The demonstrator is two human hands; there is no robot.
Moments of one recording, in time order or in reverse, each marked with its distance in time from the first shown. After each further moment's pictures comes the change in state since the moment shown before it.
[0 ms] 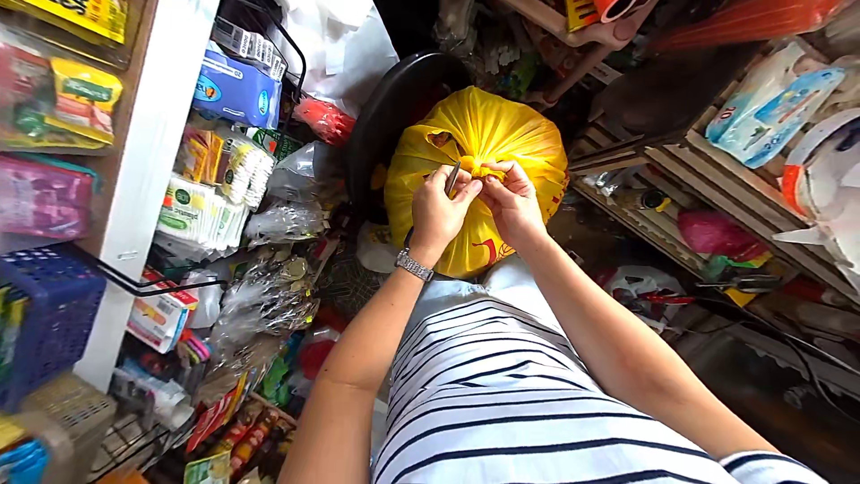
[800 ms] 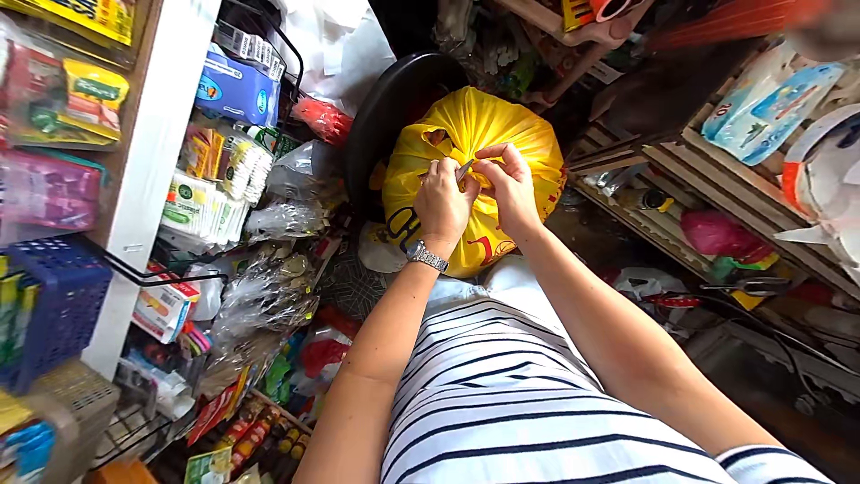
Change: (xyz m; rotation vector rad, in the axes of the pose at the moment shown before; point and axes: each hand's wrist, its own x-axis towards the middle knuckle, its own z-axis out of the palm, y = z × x) left_hand 0.002 0.020 0.020 0.462 0.063 -0.045; right_hand 0.010 -0.022 0.009 -0.343 0.007 -0.029
